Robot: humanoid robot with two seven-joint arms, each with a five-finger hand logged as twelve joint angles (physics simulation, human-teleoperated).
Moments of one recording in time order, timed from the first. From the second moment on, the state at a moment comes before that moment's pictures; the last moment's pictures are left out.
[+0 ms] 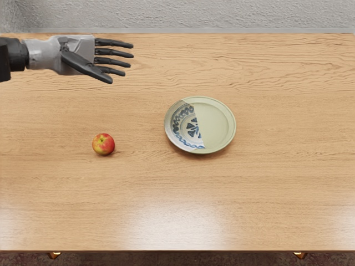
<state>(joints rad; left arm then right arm) -1.29 0.73 -0.18 -1.02 -0.15 -0.61 0.33 -0.10 0.00 -0.01 0.10 -0.12 0.10 0.04</state>
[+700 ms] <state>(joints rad) -1.24 0.94 -0.10 -1.43 0.49 -0.56 0.43 -0.10 0.00 0.00 0.10 -0.12 0.10 0.04</state>
